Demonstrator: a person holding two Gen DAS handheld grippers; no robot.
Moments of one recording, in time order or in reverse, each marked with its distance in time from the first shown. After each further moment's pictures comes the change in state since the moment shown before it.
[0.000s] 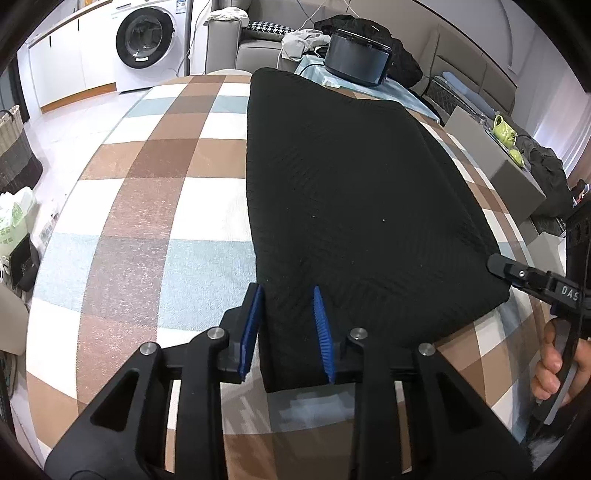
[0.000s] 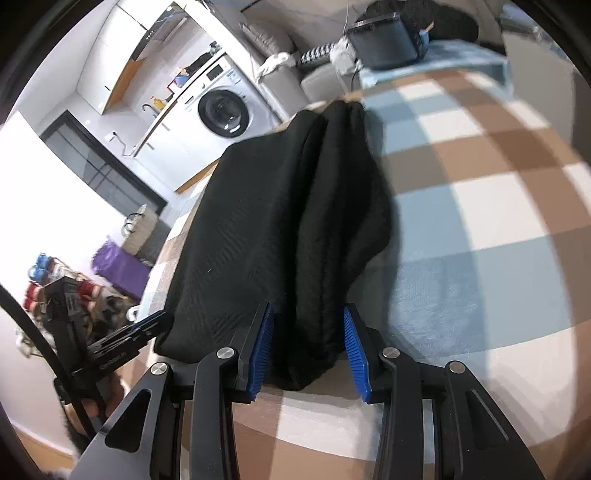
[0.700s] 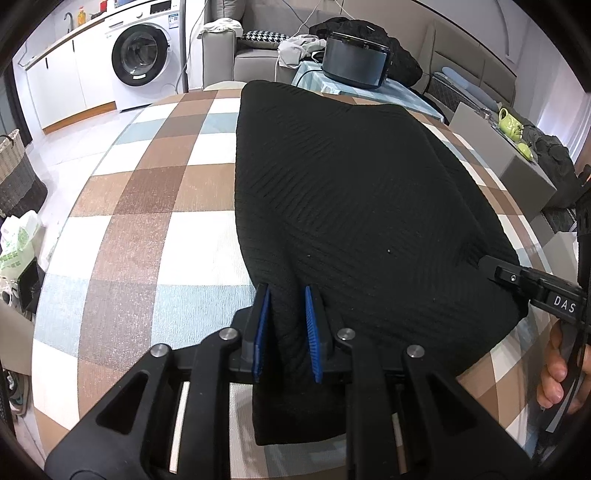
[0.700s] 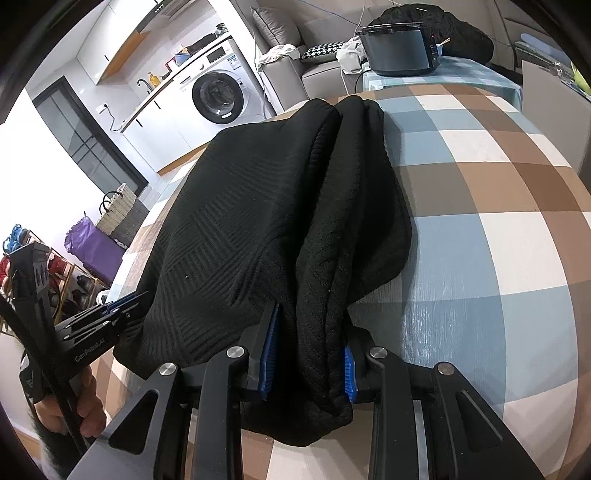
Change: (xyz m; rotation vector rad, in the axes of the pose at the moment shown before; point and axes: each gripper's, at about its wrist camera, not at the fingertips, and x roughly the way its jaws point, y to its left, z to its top) left arm 0.023 -0.012 0.026 0.058 -0.031 0.049; right arm 0.028 0.016 0.011 -0.117 -0.002 -0.124
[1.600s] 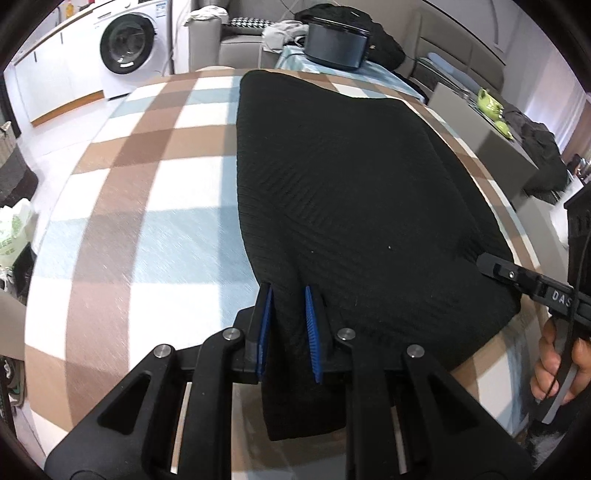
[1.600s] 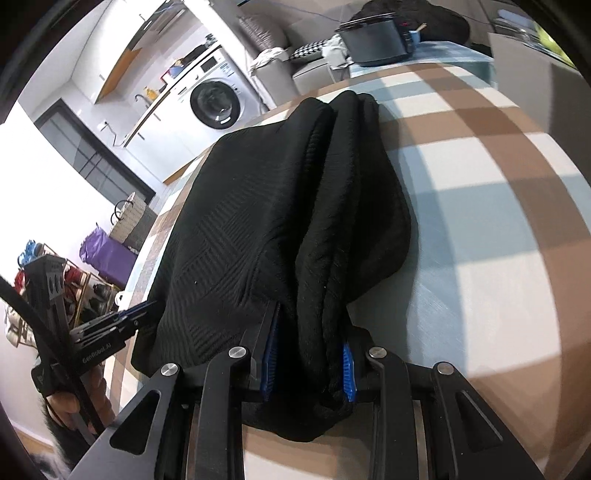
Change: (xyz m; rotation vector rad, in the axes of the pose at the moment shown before) left arm -0.046 -0.021 -0.049 0.022 0.063 -0.044; right arm -0.026 -0.022 -0.025 0.060 0.020 0.061
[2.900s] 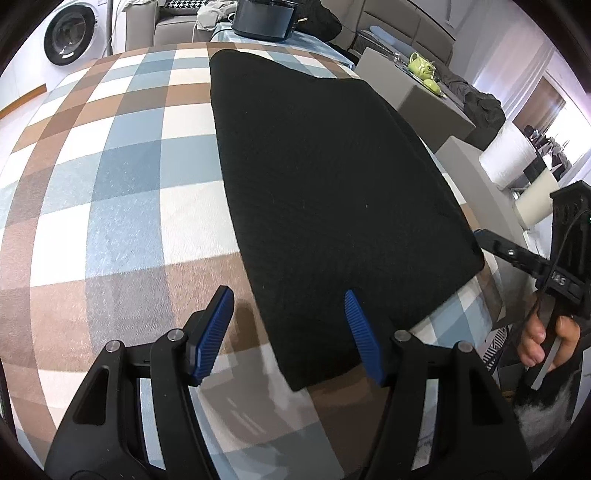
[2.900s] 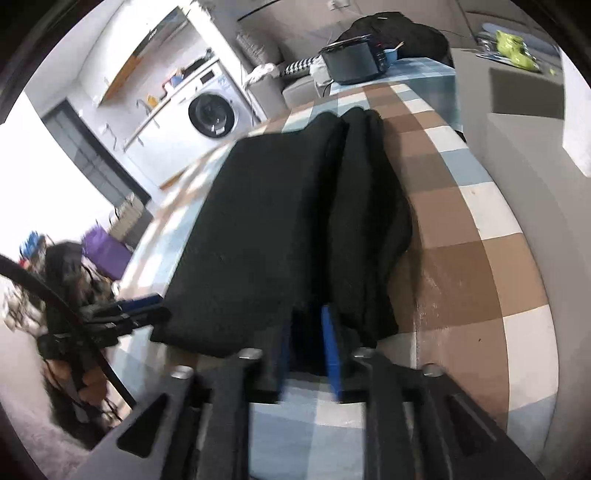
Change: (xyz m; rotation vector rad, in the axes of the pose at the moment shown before) left arm -0.032 -0.090 -0.068 0.088 0.104 -0.231; right arm -0.123 -0.063 -0.071 0.035 -0.093 -0.048
